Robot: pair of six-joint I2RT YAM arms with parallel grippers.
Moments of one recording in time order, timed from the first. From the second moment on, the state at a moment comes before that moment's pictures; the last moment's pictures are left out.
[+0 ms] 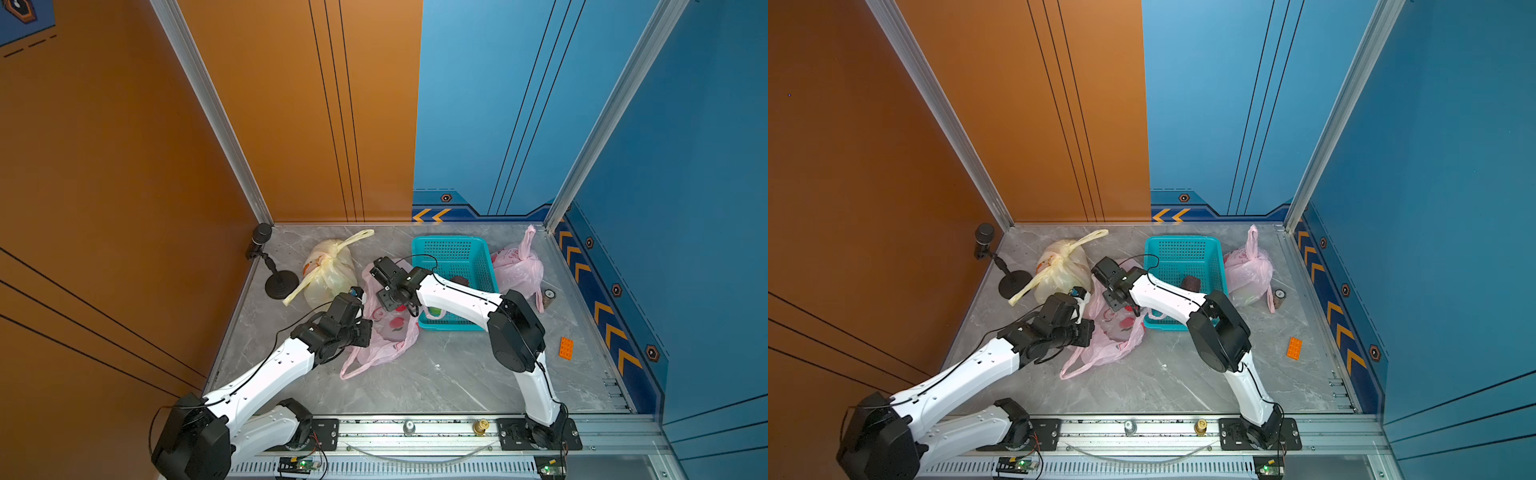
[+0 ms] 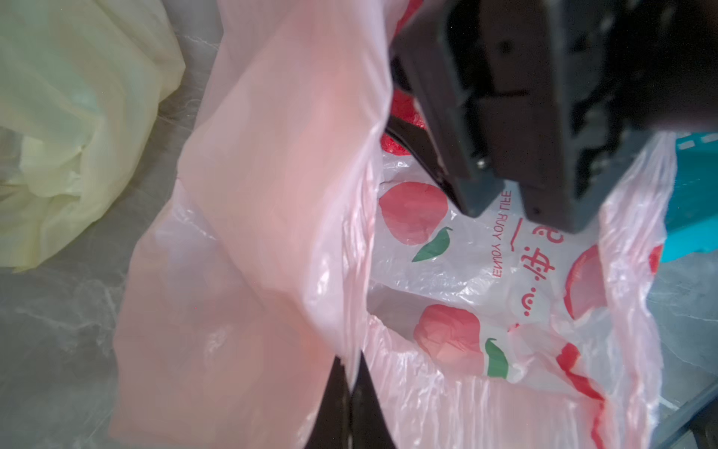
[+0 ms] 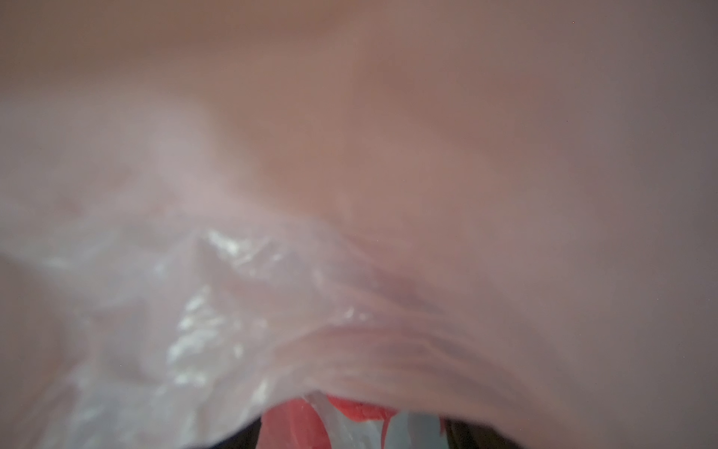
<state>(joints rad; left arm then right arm) -0.56 1.08 0.65 -0.45 0.02 -0.41 0.87 2.14 1.76 -0.72 0.29 0.22</state>
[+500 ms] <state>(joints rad) -0.53 1.08 0.63 -0.44 0.05 -0.41 0.87 2.24 1.82 -0.81 0.30 0.22</state>
